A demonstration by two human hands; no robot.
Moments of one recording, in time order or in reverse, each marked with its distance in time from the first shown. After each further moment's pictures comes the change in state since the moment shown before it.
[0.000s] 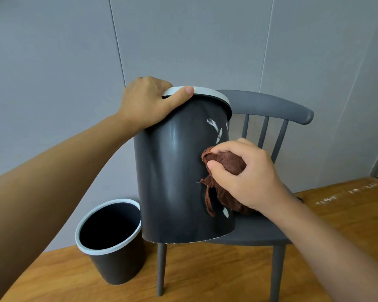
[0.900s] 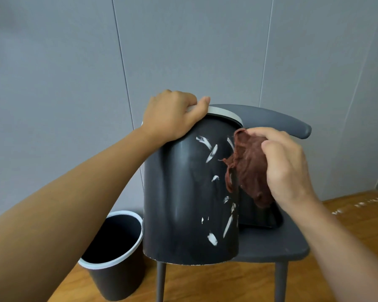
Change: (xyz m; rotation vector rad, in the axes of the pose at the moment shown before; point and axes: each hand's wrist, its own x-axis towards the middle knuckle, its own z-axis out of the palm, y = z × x) left_hand 0.009 0.044 0.014 0.077 0.067 0.165; right_hand 0.026 -0.001 -0.045 0.120 0.223 0.123
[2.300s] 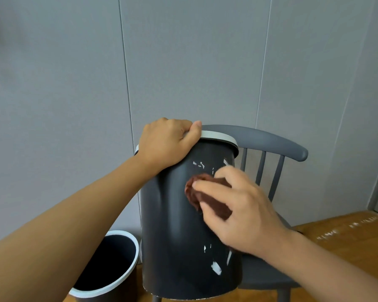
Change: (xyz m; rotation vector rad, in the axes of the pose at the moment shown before) left_hand -0.015 -0.016 -0.009 0.002 0.073 -0.018; right_hand -0.025 -0.026 0.042 -0.411 -0.293 -0.523
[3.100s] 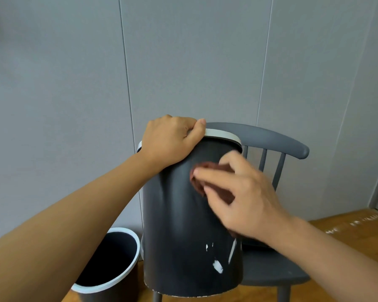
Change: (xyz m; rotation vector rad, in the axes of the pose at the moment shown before) left_hand 0.001 0.005 0.002 0.006 0.009 0.011; right_hand 0.012 0.011 -0.005 -0.041 0.018 -0.002
